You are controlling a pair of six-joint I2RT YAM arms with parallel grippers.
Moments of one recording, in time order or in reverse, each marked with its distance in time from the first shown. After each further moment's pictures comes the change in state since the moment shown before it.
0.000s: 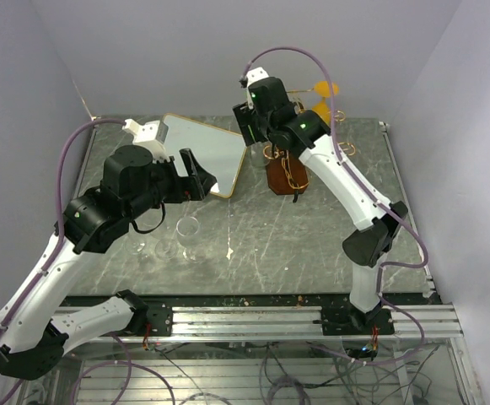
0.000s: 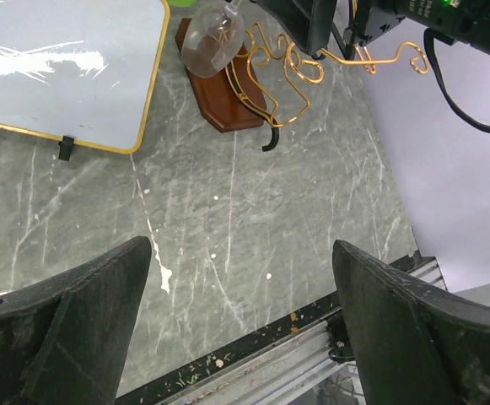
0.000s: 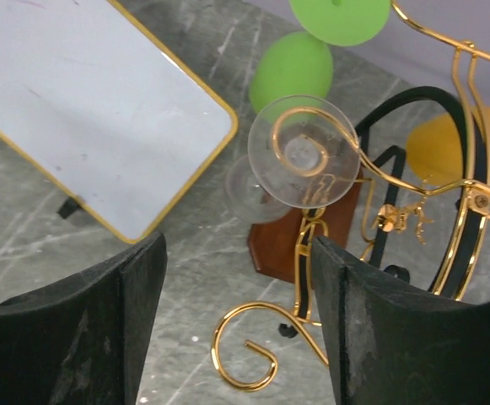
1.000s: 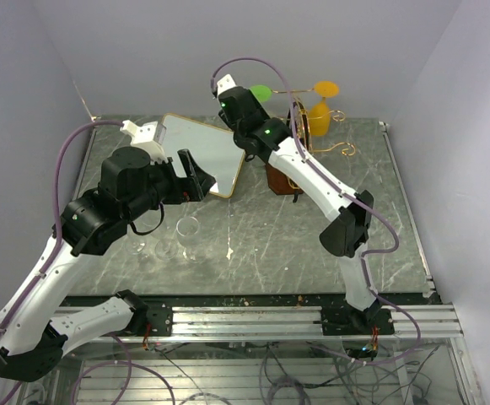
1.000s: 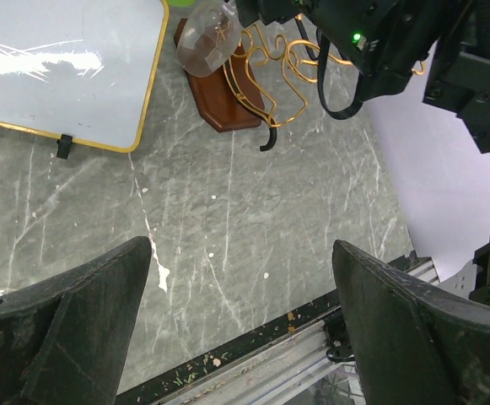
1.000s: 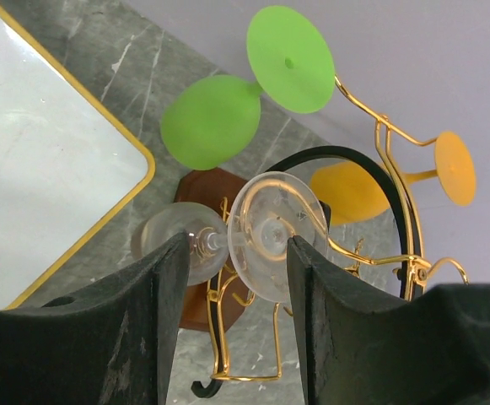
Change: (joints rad) left arm 0.000 -0.017 -0.011 0.000 0.002 -0.013; right arm 0.060 0.198 0.077 0.167 0.317 -0.329
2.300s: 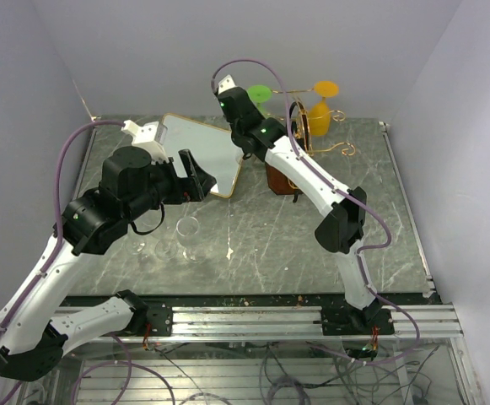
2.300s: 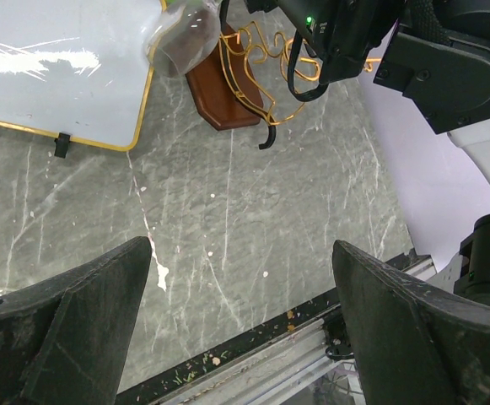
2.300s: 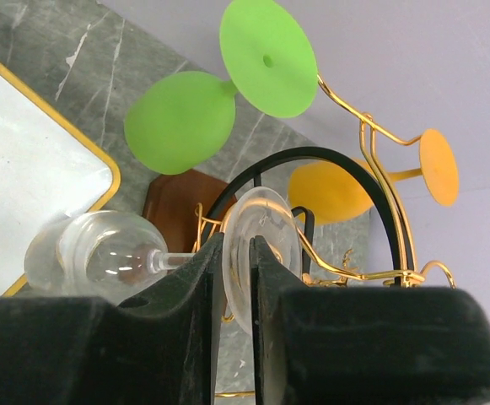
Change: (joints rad) left arm 0.000 0.003 0.000 0.000 0.007 0.000; right arm -0.026 0.071 0.022 0.047 0.072 -0.049
